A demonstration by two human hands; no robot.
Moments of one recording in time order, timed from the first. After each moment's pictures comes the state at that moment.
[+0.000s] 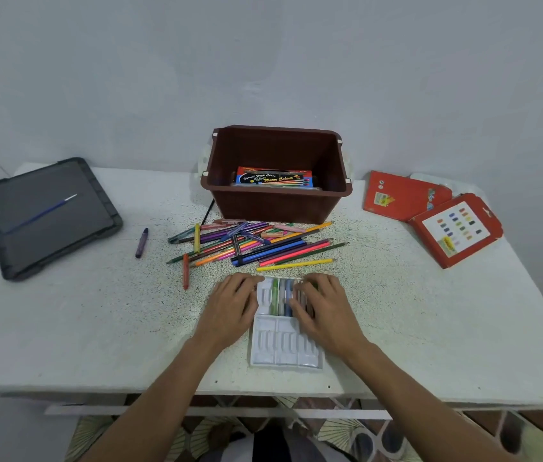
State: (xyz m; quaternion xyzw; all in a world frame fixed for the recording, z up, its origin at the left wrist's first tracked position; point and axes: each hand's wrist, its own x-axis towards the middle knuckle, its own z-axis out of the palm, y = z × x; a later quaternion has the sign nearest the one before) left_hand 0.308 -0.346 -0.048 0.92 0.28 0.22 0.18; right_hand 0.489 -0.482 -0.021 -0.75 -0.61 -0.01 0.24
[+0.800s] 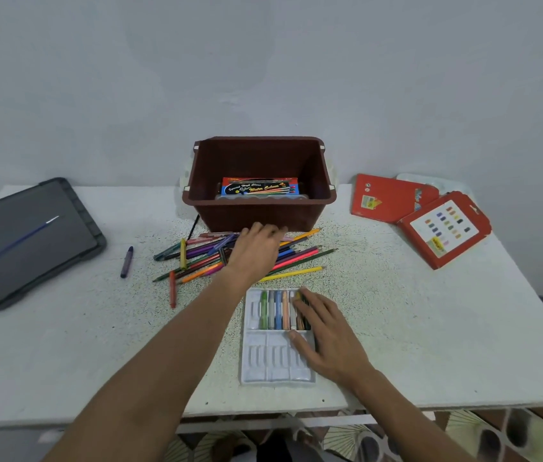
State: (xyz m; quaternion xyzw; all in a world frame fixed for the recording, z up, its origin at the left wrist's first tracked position) left_hand 0.434 -0.282 0.012 0.97 0.24 0.09 0.02; right_hand 0.496 -0.514 -0.043 -0.74 -0.63 0.02 0.25
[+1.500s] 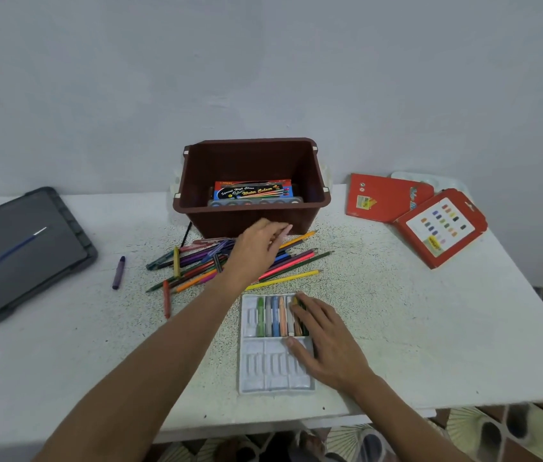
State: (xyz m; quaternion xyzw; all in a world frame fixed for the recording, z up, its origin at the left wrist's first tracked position) left_hand 0.443 -0.283 0.026 0.90 0.24 0.24 0.27; right_hand 0.499 -0.513 -0.048 -0.74 -0.62 0.03 0.24
